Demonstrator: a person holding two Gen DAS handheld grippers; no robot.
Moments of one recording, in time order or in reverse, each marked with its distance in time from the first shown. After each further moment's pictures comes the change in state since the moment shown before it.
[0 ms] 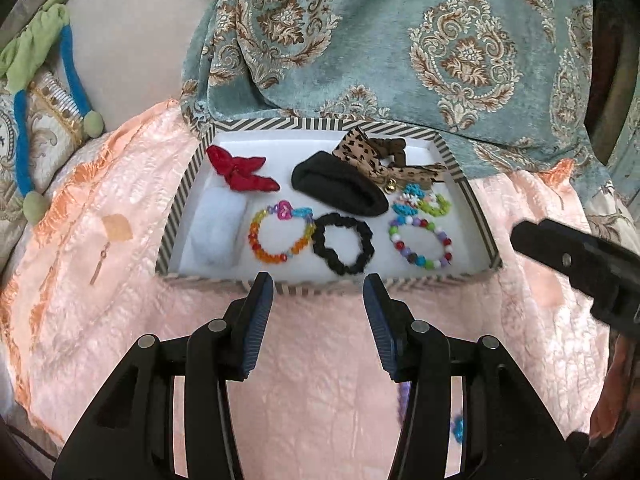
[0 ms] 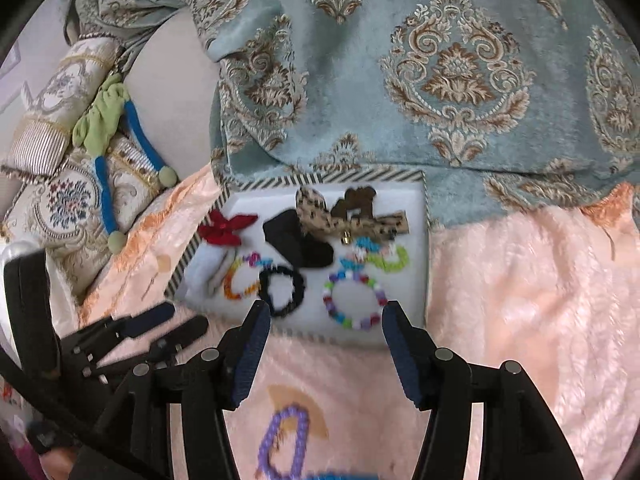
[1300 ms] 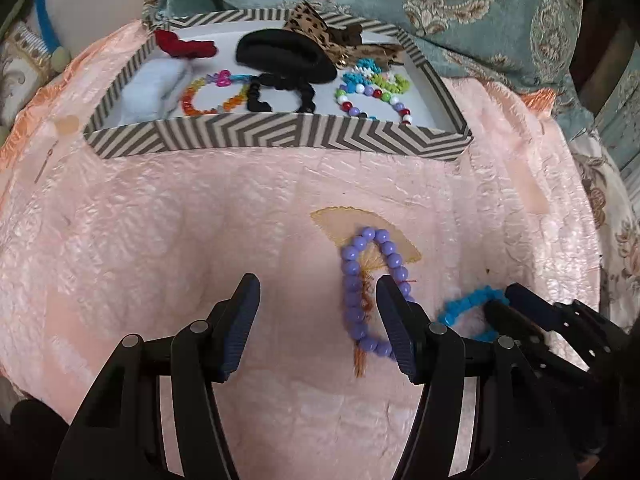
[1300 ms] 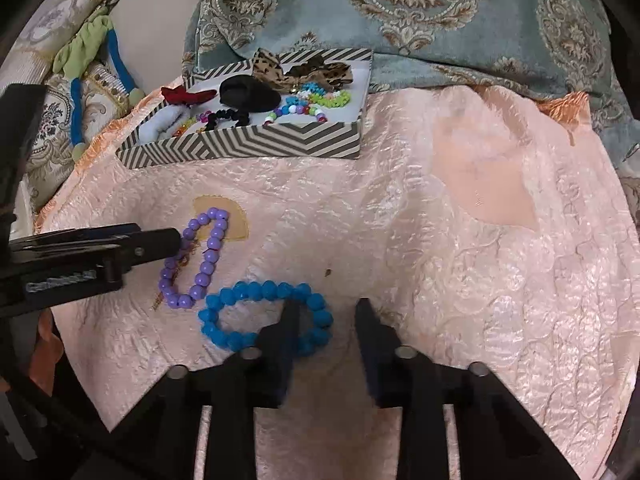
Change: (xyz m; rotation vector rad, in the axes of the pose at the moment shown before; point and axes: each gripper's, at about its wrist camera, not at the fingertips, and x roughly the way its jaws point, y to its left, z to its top) left arm 0.032 -0.042 -0.079 -0.002 0.220 -0.088; right arm 0.001 -0.031 -0.143 -0.046 0.133 -0.145
